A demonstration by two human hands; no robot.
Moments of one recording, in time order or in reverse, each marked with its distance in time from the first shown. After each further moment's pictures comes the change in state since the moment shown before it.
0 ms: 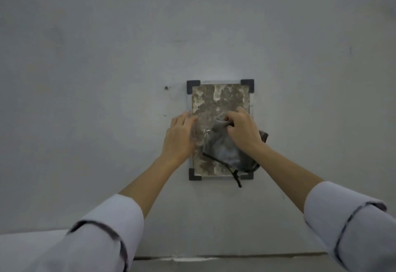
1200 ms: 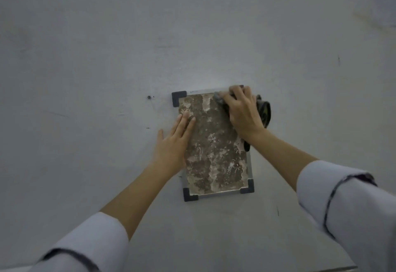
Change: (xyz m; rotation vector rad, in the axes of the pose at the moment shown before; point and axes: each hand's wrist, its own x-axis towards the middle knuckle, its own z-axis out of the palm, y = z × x) left_hand 0.029 -0.004 0.024 0.450 -0.247 0.101; right_hand 0.067 0.038 -0.018 -0.396 0.277 -0.302
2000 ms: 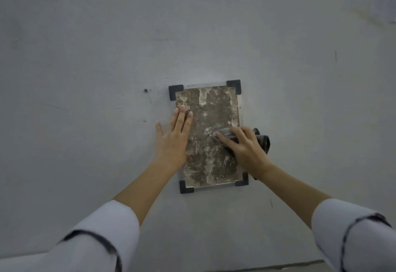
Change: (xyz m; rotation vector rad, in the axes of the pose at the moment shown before) left_hand 0.002 0.020 0.004 0.064 -0.013 -0.098; right_hand -0.114 0.018 0.016 0.012 -0.106 -0.283
